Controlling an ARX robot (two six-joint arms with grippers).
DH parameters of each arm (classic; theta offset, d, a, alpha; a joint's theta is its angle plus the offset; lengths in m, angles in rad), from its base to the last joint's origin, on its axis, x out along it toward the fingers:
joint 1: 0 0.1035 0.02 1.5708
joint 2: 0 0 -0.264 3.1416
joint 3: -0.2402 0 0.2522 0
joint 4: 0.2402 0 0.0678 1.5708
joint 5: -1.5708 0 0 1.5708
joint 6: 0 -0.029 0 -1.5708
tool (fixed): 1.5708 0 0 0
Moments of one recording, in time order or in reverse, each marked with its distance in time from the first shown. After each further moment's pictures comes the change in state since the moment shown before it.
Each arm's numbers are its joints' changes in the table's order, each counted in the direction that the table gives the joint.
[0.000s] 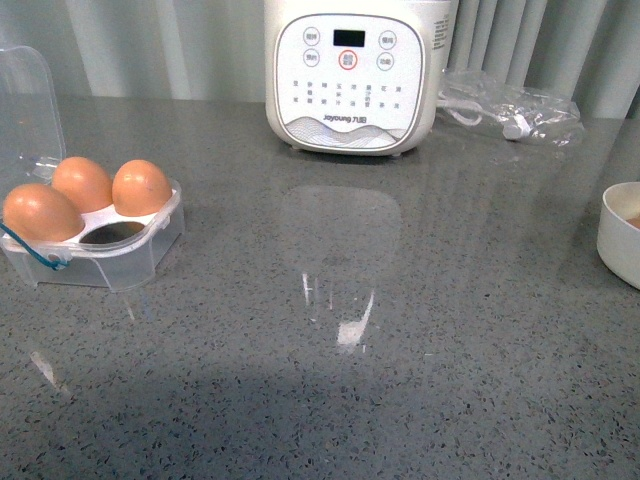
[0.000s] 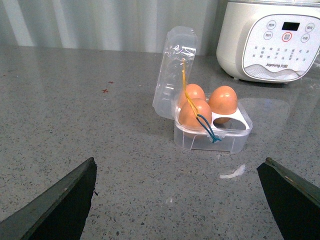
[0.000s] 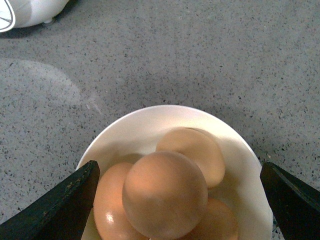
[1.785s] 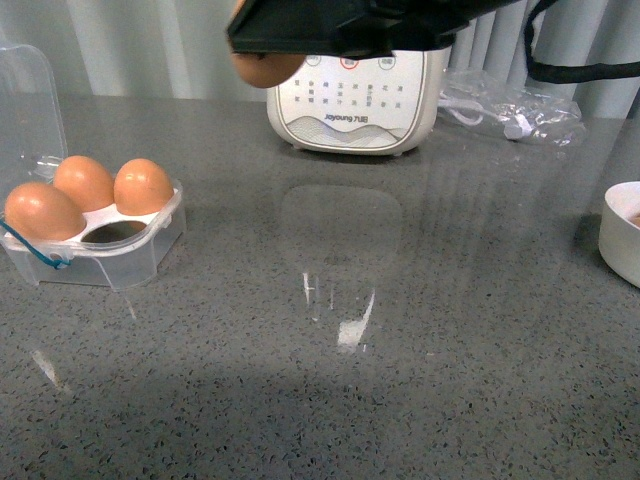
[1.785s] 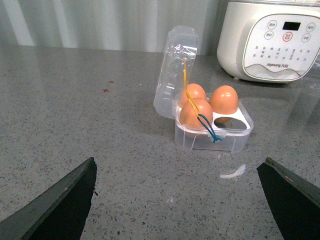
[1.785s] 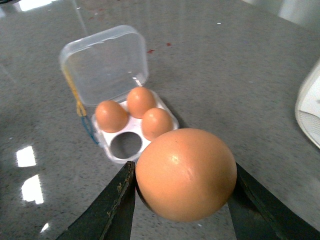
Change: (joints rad) left arm 0.000 0.000 0.000 0.000 0.000 0.000; right arm 0.536 -0.204 -0.396 0.036 0.354 0.154
